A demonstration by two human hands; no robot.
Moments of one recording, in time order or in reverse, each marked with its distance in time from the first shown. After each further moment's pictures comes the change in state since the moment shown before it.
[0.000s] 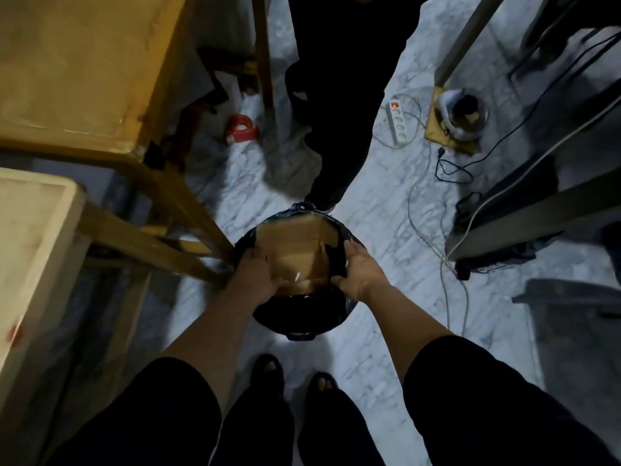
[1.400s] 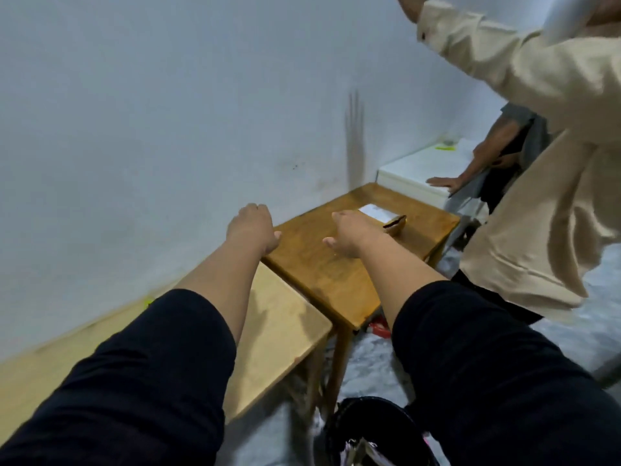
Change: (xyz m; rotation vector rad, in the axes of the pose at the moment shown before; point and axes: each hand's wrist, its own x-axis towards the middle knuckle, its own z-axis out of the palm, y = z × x) left_hand -0.430 -0.026 -0.370 0.082 0.975 -0.452; right_hand -0.332 -0.394 -0.247 -0.646 0.378 -0.953
